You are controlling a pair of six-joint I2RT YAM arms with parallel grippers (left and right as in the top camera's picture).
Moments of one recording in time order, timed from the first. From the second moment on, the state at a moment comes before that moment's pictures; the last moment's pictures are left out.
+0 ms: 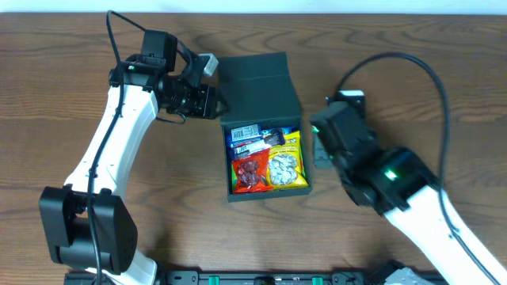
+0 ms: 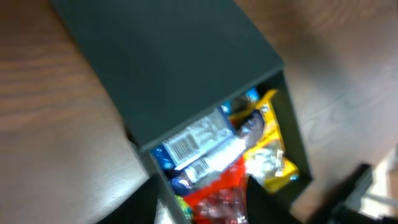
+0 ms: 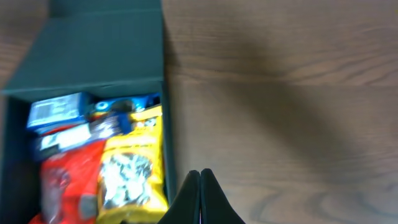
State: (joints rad) left arm -0.15 1.74 1.47 -0.95 0.58 0.00; right arm 0.63 1.28 1.24 -1.00 0.42 0.52
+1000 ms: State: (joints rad) left arm -0.07 2.06 1.47 -0.64 0.50 -0.28; right arm 0.22 1.87 1.24 -0.34 -0.13 0.40
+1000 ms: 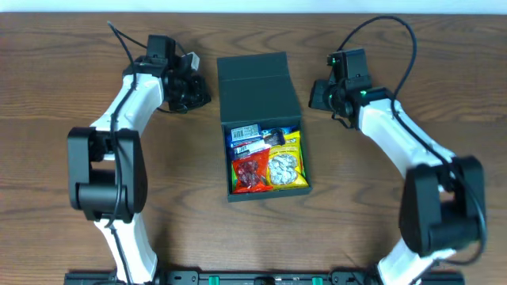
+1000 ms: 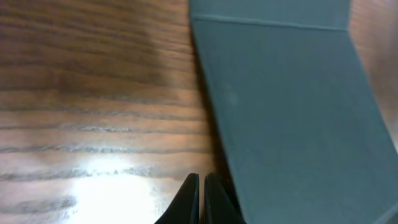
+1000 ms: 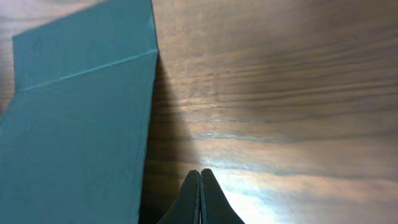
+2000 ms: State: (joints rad) left arm -0.06 2.22 1.60 -0.70 0.64 -0.42; right arm 0.20 2.06 1.24 -0.15 -0.40 0.50
